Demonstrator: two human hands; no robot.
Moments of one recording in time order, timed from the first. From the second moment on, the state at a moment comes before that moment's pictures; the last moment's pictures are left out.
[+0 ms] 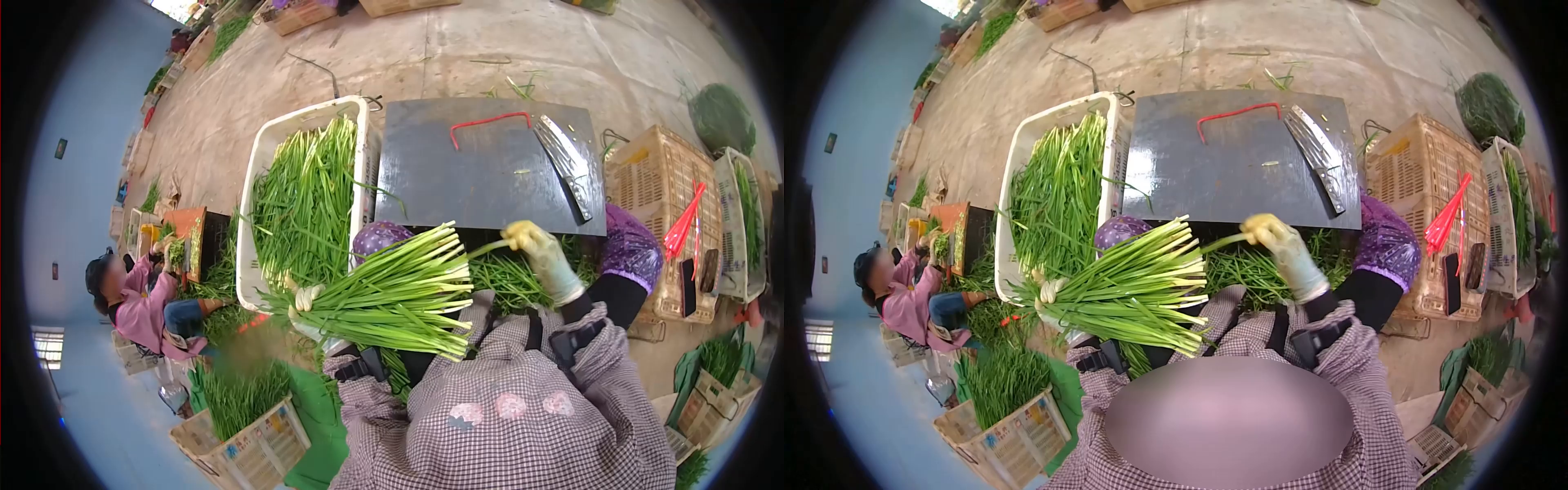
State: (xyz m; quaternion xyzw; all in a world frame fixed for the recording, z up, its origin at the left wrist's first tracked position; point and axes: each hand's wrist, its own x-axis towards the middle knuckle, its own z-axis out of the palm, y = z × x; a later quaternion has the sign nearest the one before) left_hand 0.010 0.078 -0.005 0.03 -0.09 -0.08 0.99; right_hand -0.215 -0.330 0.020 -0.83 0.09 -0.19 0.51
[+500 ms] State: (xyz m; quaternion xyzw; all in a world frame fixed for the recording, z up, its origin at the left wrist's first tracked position) left_hand 0.009 0.072 0.006 0.06 -0.09 -0.09 0.99; right_hand -0.172 -0.250 0.054 -0.58 0.19 -0.02 0.79
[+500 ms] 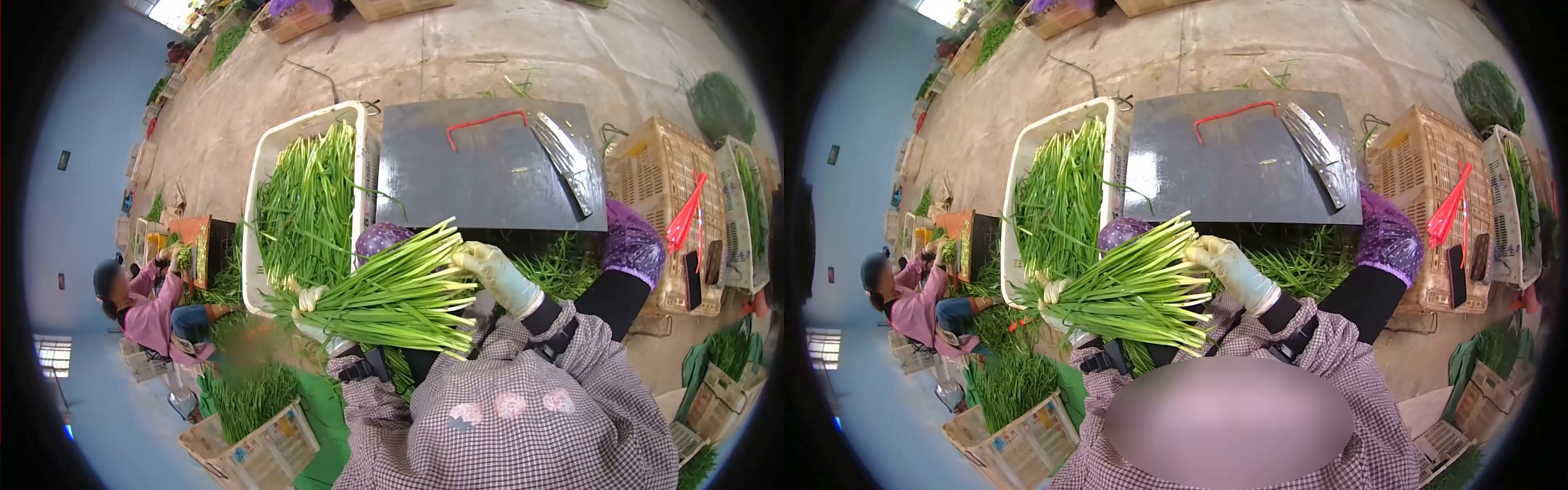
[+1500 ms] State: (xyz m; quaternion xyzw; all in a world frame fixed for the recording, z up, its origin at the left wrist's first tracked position) left_hand 0.020 0.068 -0.013 0.07 -0.04 -0.12 0.99; right_hand -0.176 -0.227 0.051 -0.33 0.25 -0.17 0.89
